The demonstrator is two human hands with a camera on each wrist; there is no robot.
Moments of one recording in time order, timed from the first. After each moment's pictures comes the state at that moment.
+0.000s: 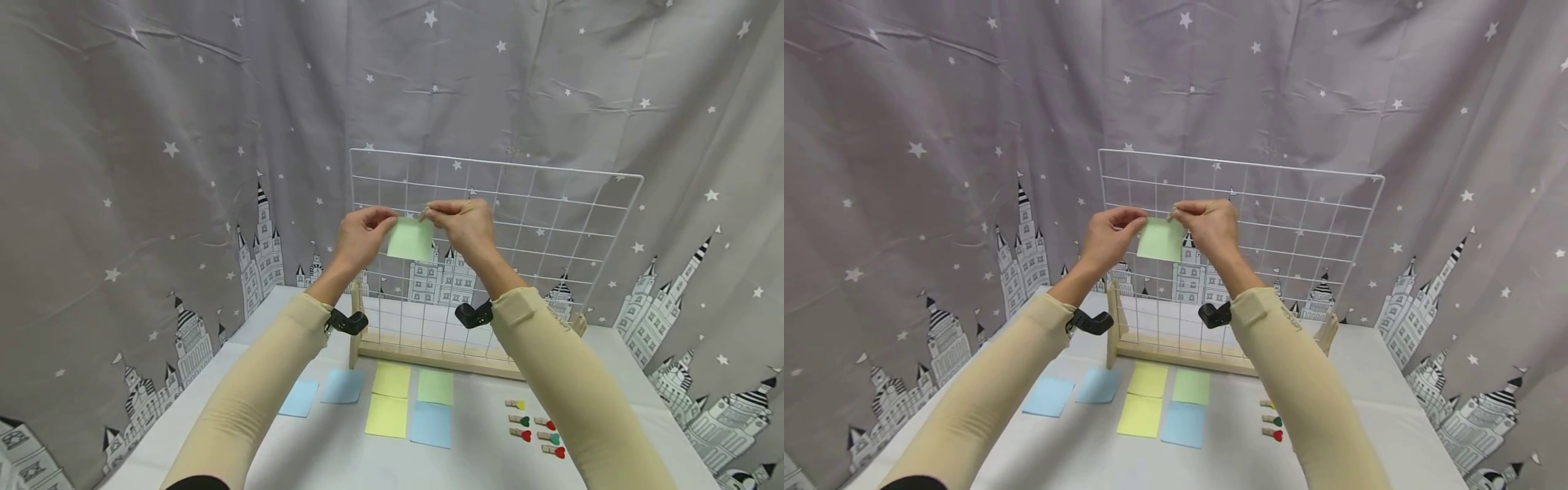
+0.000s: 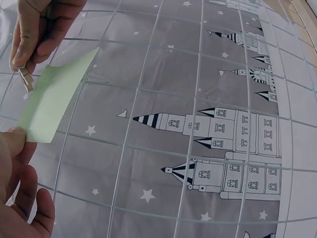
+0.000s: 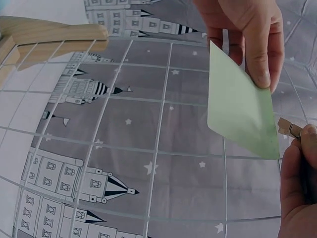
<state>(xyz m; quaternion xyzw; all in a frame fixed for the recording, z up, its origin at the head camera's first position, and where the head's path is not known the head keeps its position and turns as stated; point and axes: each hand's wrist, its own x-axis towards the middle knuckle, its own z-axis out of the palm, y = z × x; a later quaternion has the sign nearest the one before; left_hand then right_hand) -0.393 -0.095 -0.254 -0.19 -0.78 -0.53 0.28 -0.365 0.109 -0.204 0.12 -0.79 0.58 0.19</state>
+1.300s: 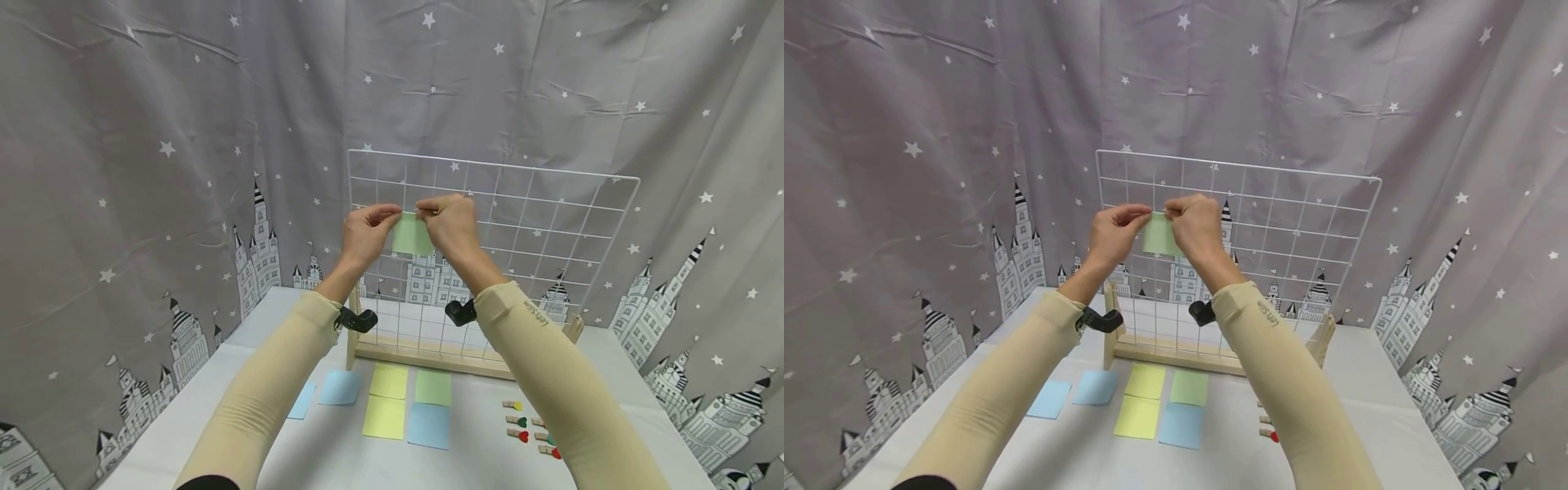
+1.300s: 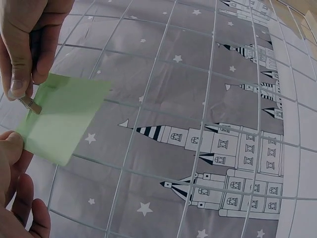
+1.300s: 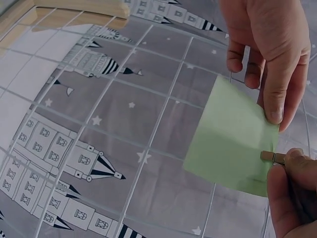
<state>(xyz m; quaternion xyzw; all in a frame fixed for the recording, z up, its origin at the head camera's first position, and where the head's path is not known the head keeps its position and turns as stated) -0.401 -0.079 -0.251 -0.17 -0.74 -0.59 0.28 -0.363 0.086 -0.199 0.15 -0.85 0.42 0.27</state>
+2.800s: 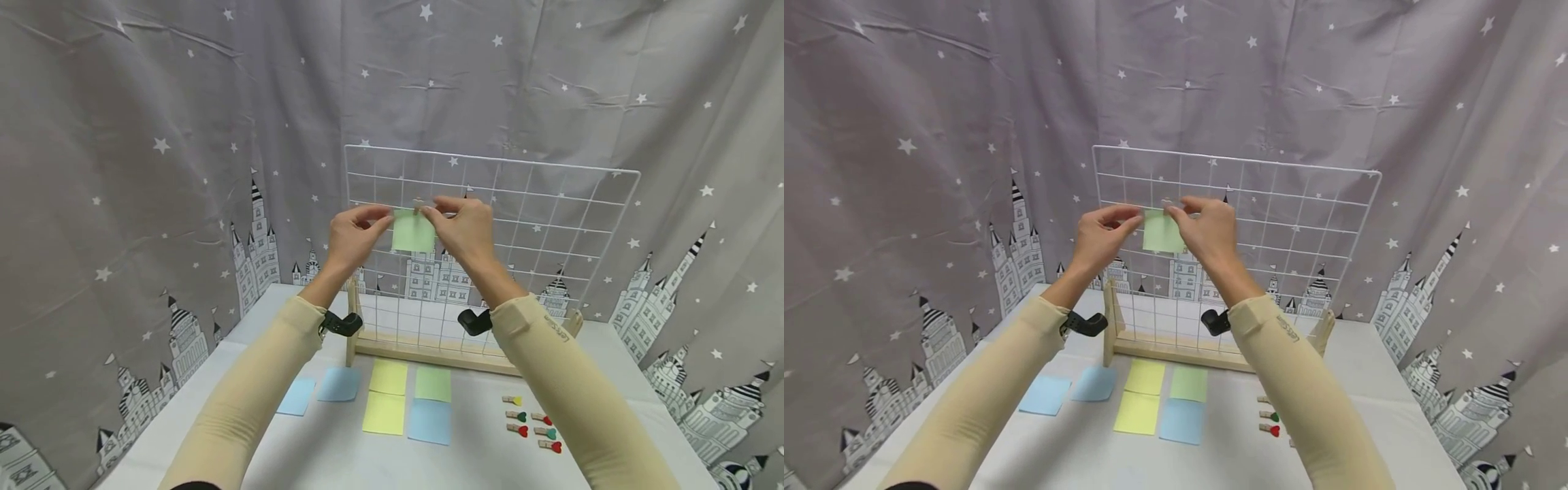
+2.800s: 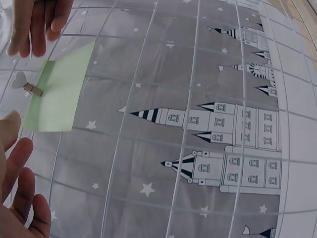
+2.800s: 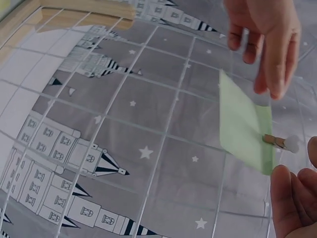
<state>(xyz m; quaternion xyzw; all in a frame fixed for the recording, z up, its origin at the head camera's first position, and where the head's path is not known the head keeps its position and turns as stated) -0.392 -0.098 -0.261 -0.18 -0.76 -0.54 0.30 -0.355 0.110 -0.212 0.16 -0.82 0.43 0.33</state>
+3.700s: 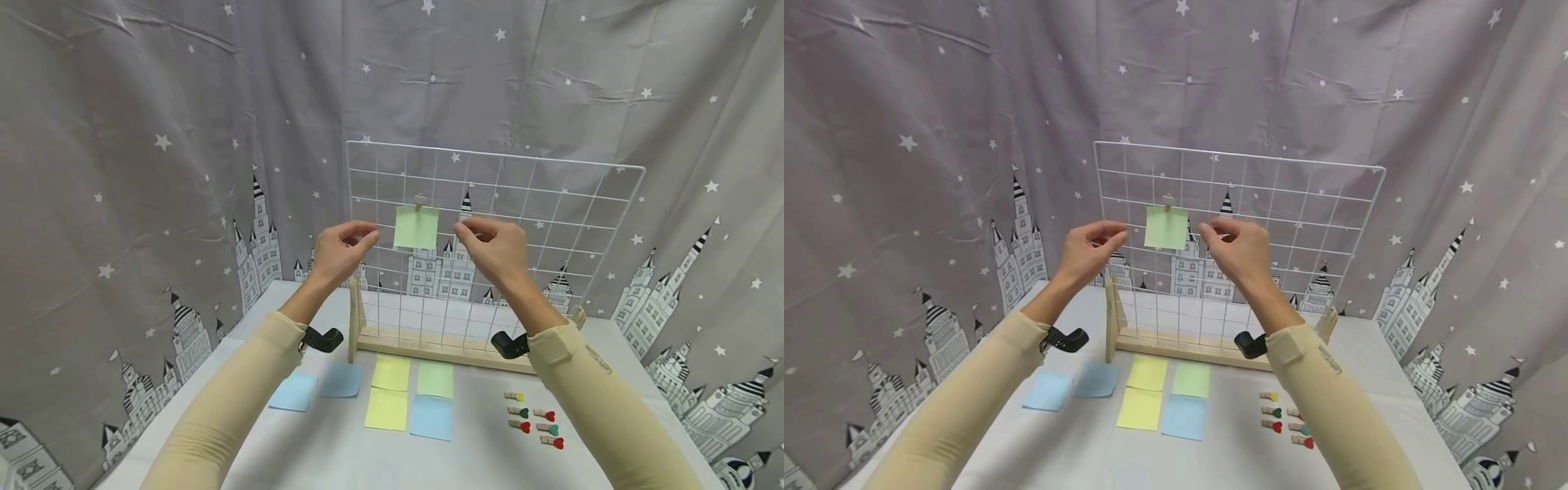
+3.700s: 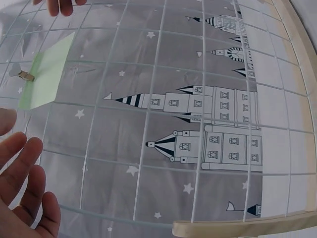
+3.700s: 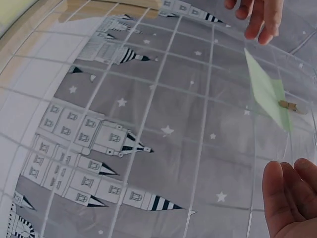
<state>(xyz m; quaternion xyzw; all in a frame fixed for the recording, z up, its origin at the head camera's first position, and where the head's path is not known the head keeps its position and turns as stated) -0.373 -0.130 -0.286 -0.20 -0.80 -0.49 0.27 -0.335 0.159 -0.243 0.13 -0.84 0.46 0.27</state>
